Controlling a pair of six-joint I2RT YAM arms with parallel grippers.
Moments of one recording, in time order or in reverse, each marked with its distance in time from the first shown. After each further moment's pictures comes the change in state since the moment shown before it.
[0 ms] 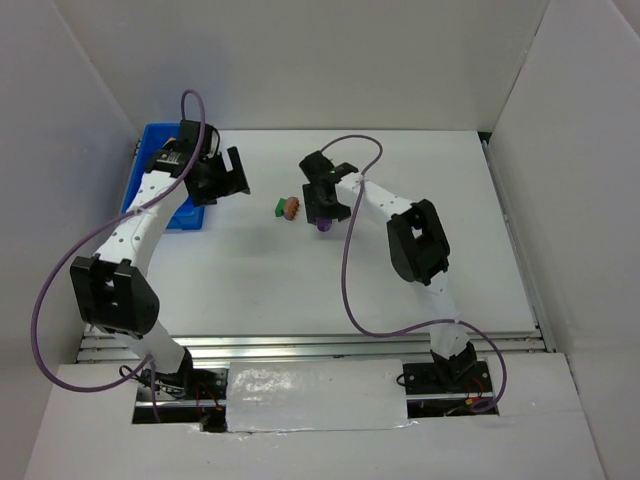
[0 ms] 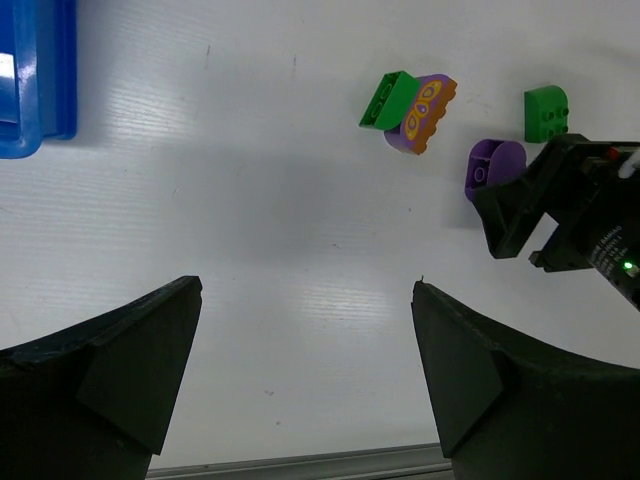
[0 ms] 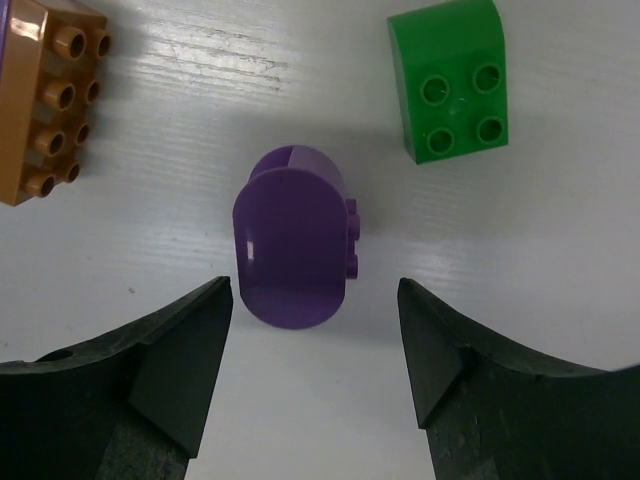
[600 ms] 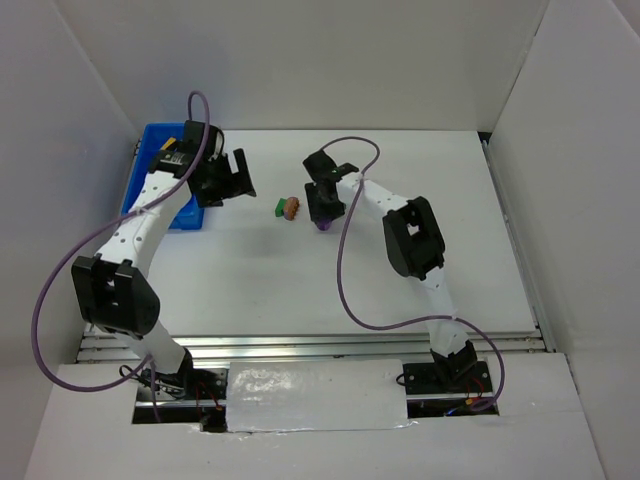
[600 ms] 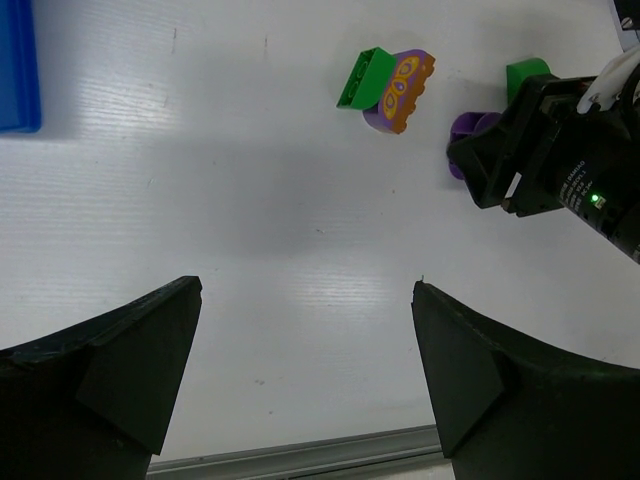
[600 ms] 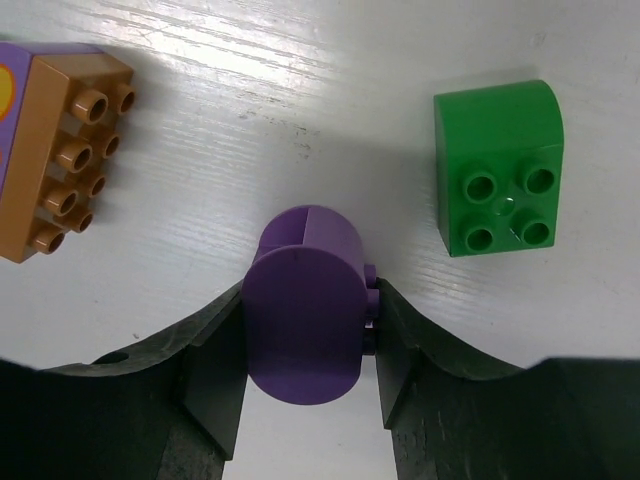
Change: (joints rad) left arm -0.024 -0.001 0.000 -0.006 0.029 0.003; right arm -0.032 0.087 0.043 0.078 -0.103 -0.078
